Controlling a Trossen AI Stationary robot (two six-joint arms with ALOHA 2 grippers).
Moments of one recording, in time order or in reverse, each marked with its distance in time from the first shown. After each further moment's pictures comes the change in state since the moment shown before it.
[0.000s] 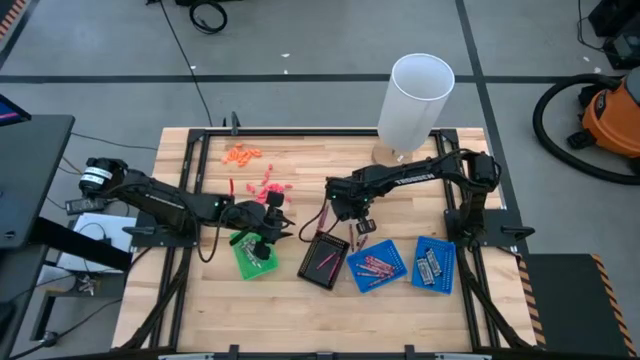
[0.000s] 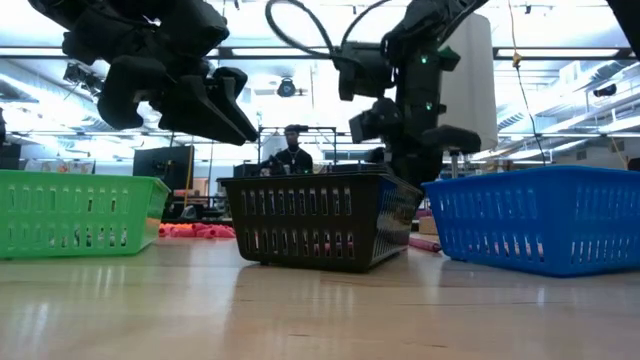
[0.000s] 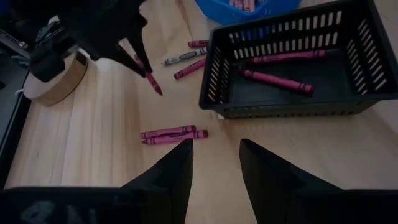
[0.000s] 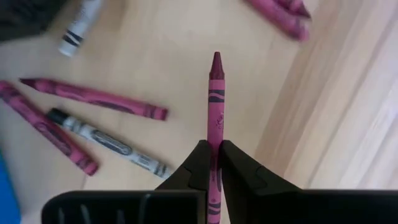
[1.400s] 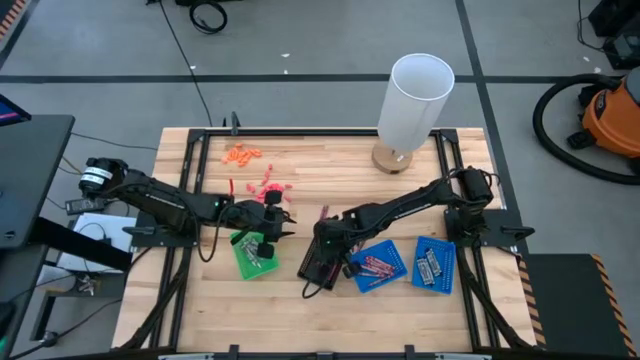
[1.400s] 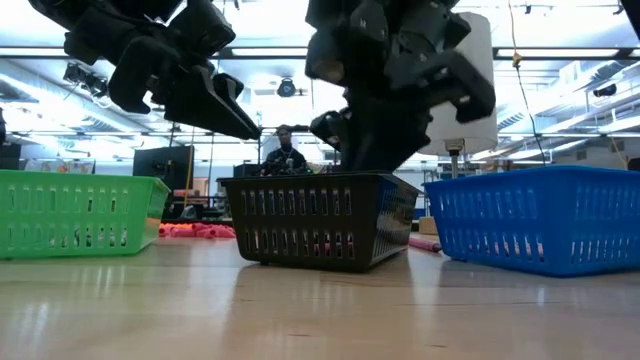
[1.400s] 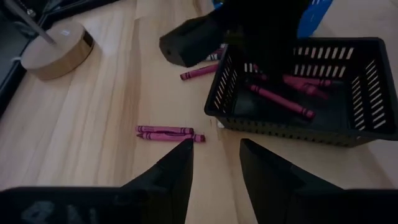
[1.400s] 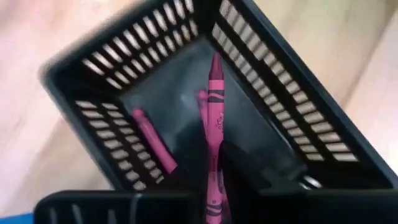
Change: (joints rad) left arm -0.003 0.001 0.000 0.028 -0.011 -0.189; right arm 0.288 0.082 0.062 0.326 -0.146 0.108
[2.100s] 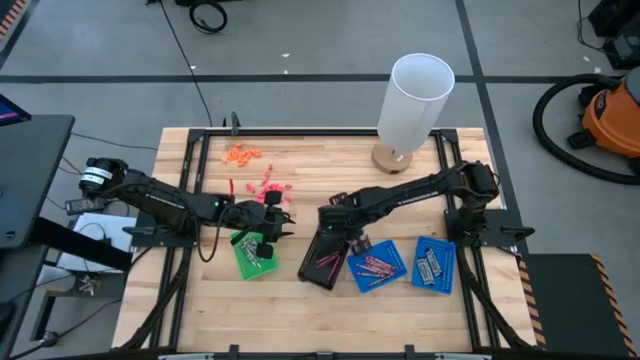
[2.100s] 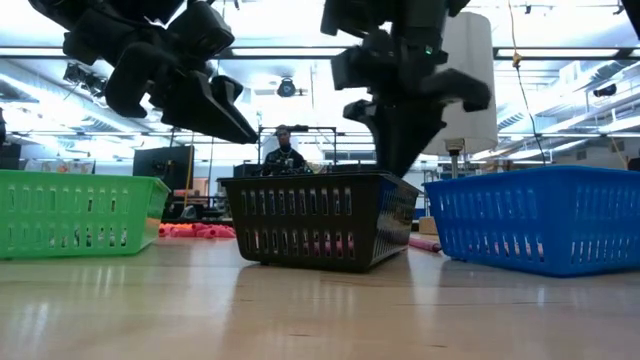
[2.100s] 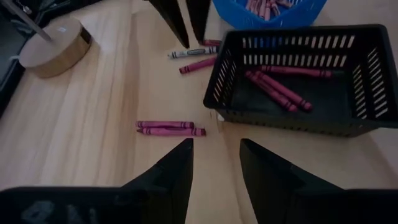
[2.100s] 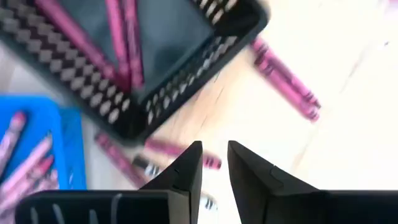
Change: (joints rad) left arm 0.000 0.000 0.000 -0.024 -0.001 0.017; right arm -0.067 -0.056 0.102 -0.409 0.252 -0.009
